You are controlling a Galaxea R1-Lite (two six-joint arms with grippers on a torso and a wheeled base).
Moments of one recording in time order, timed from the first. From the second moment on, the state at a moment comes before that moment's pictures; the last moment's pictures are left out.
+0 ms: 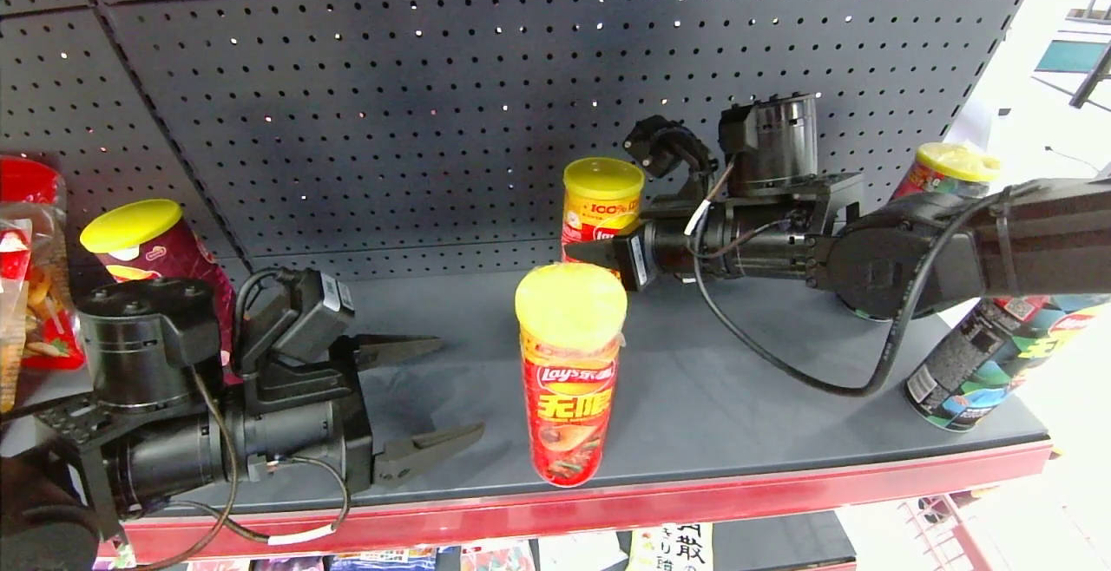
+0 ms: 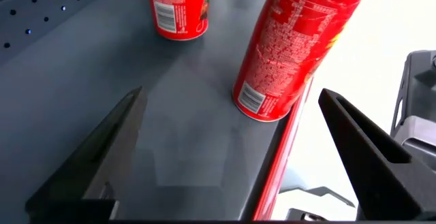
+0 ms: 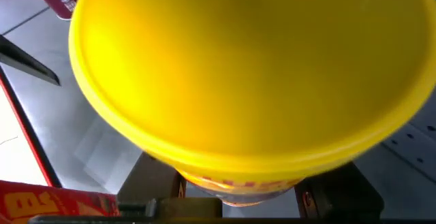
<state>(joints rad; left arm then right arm) -0.36 1.61 -0.39 -0.92 -0.67 0.18 0.58 1.96 -1.37 -0.25 0.29 -0.13</state>
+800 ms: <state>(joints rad) -0.36 1.61 -0.39 -0.92 -0.67 0.18 0.58 1.86 -1.25 -0.24 0.27 -0.13</state>
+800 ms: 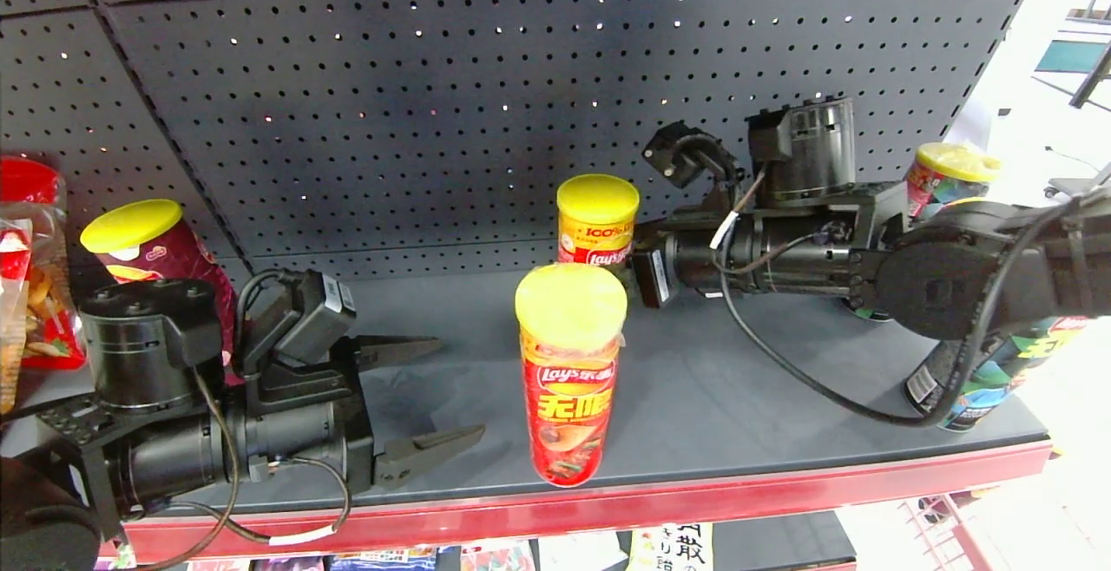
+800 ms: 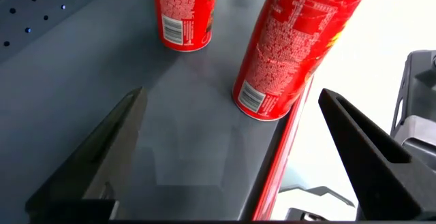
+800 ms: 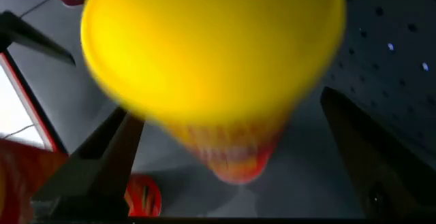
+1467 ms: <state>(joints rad) -0.37 1.71 -0.38 -0.92 -0.61 0.26 0.57 1.52 -0.89 -0.24 0.16 -0.07</state>
